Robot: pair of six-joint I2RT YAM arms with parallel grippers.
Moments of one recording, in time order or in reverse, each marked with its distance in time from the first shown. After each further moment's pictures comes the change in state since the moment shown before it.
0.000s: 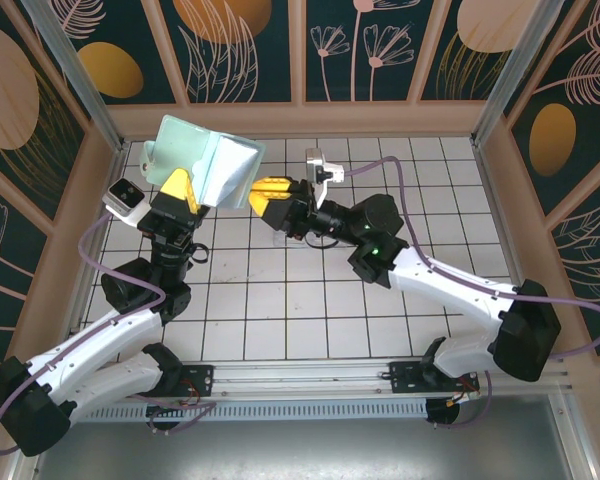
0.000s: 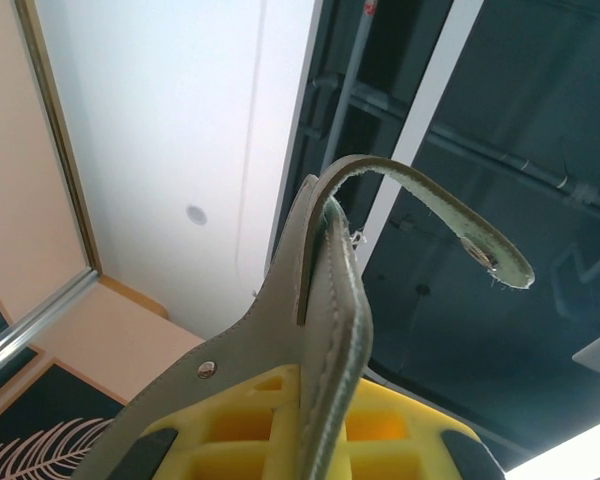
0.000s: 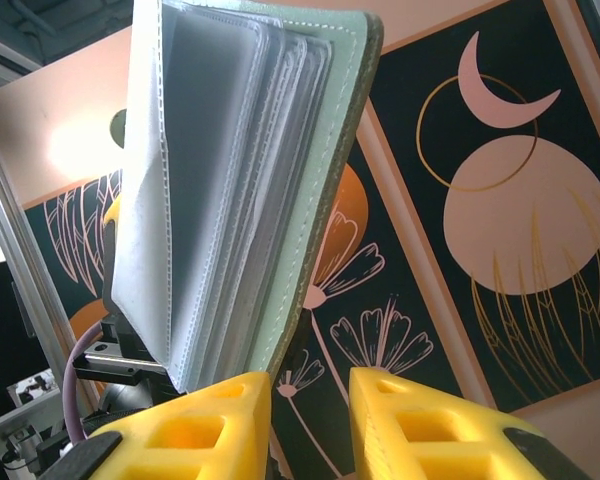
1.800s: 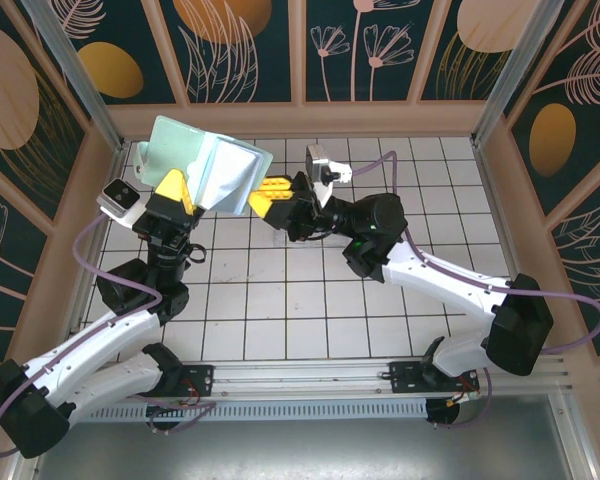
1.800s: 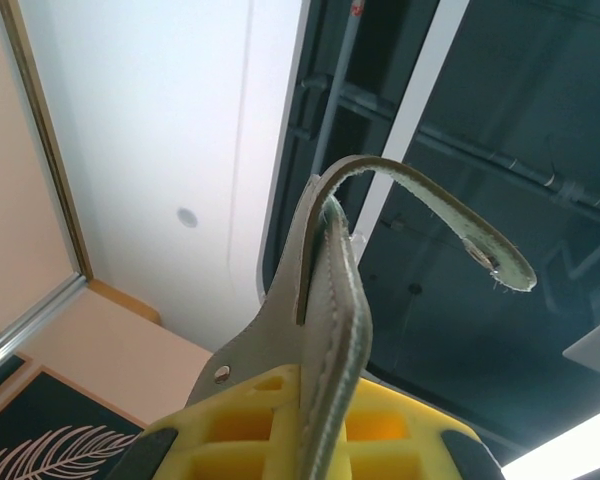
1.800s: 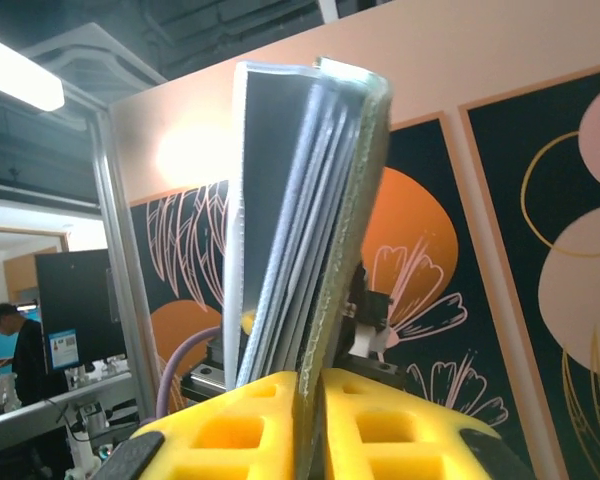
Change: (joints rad) left arm 0.000 -0.013 0.012 -0.008 0.006 0.007; right arm 0.005 0.046 0.062 0.189 -0.137 0.029
